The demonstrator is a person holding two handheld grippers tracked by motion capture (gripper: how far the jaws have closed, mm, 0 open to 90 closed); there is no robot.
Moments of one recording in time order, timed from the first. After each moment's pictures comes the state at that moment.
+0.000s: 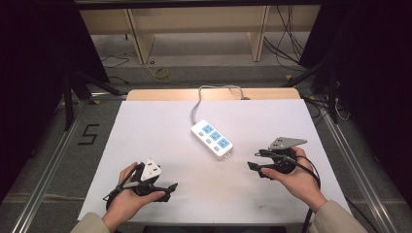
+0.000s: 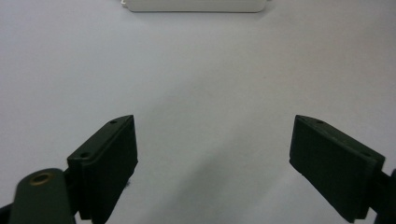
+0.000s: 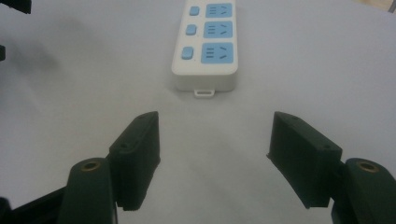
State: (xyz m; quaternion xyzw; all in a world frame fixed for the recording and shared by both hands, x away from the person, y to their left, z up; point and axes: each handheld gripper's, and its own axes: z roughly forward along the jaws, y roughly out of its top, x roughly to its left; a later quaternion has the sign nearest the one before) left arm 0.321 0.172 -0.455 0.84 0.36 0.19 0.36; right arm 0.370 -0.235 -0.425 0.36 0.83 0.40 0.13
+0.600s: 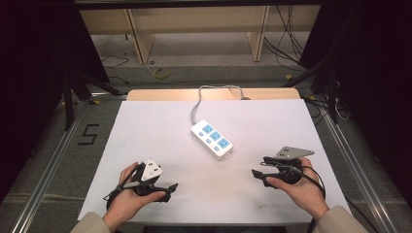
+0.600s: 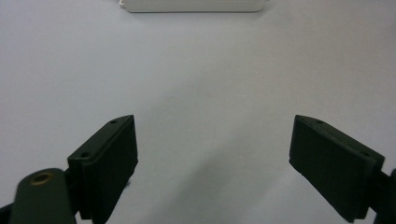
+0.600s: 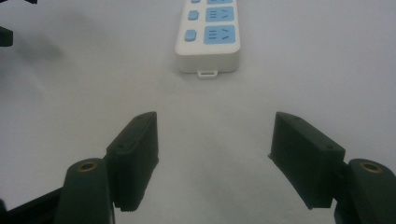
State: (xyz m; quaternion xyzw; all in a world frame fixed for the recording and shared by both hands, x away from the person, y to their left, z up) left arm 0.321 0.170 -0.455 0.84 0.36 0.19 0.36; right arm 0.350 -0.246 -0.439 0.37 0.82 0.42 0.14
